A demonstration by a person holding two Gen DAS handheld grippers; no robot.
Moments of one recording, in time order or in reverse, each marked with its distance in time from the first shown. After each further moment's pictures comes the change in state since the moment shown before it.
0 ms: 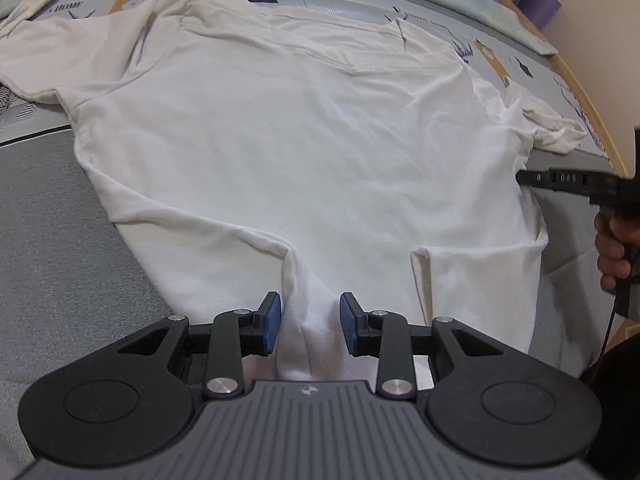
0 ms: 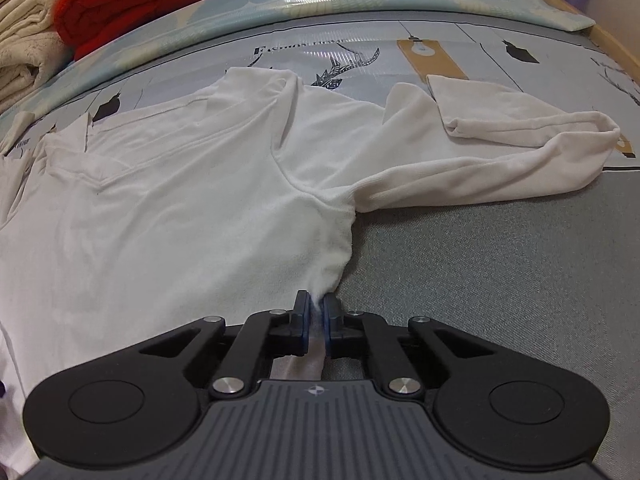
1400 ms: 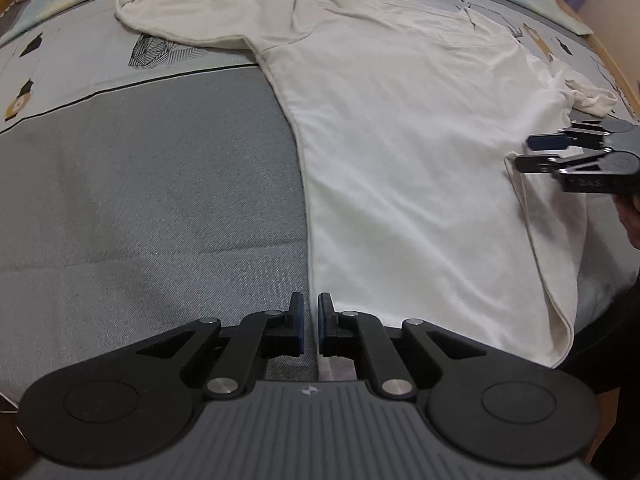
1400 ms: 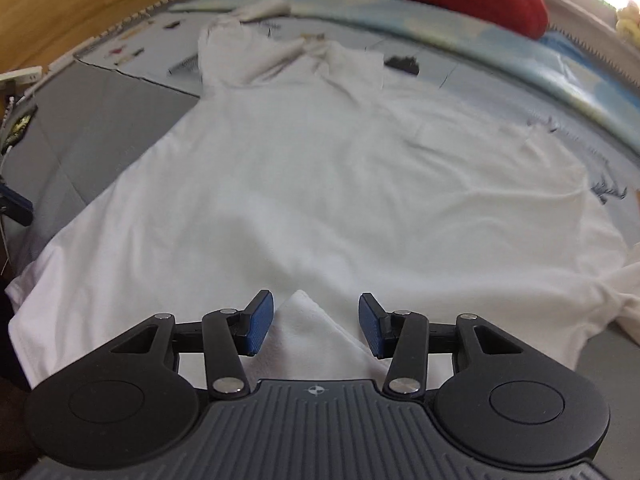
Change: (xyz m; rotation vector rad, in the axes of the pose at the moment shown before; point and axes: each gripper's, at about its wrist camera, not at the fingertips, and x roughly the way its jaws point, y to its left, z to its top) left arm -0.102 0.093 -0.083 0.001 0.045 0.169; right arm -0.030 0.166 -0.044 -0.600 0.055 0.305
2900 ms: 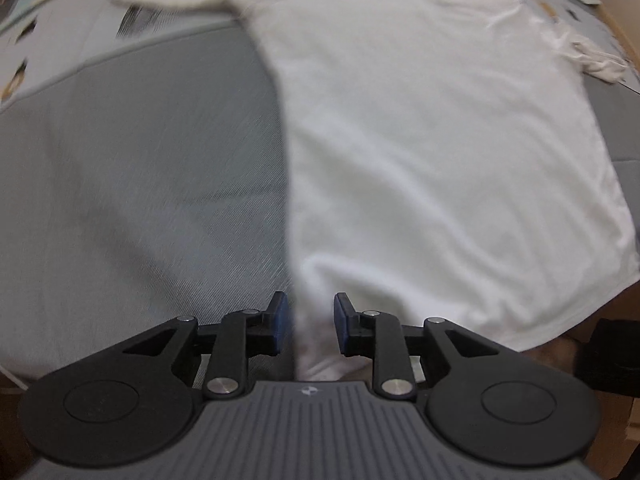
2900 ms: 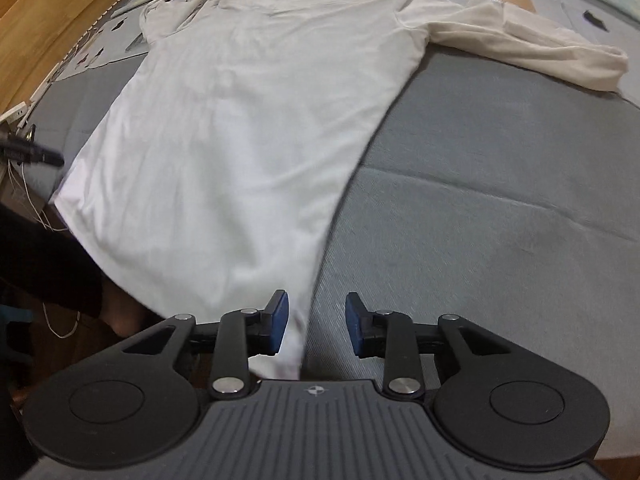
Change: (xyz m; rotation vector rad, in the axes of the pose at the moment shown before) left arm 0.024 -0.011 -0.019 0.001 0.100 0.033; right arm -0.146 -0.099 -0.186 0.304 0.152 0.069
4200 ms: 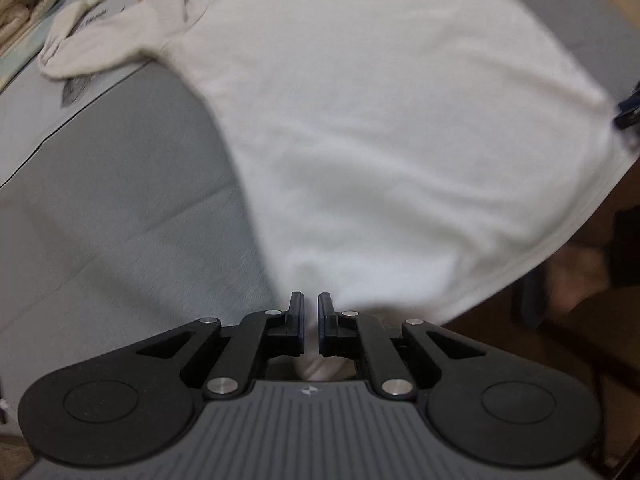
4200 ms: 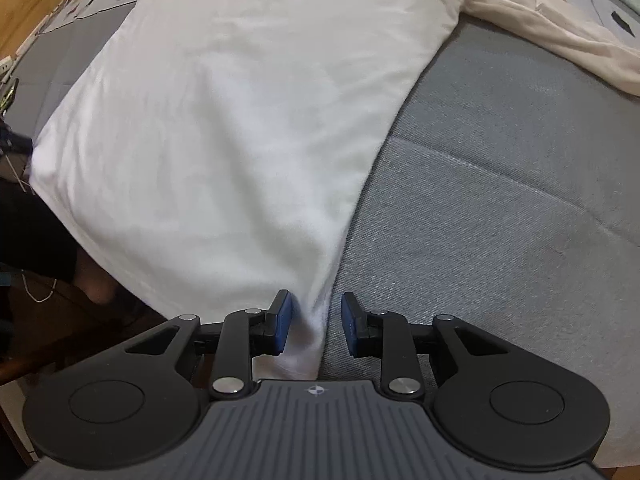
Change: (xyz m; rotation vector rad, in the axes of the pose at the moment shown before) left arm -0.011 -0.043 -0.015 0.341 -0.049 0.032; right arm 0.025 0.018 0.004 -0.065 0.106 -0.087
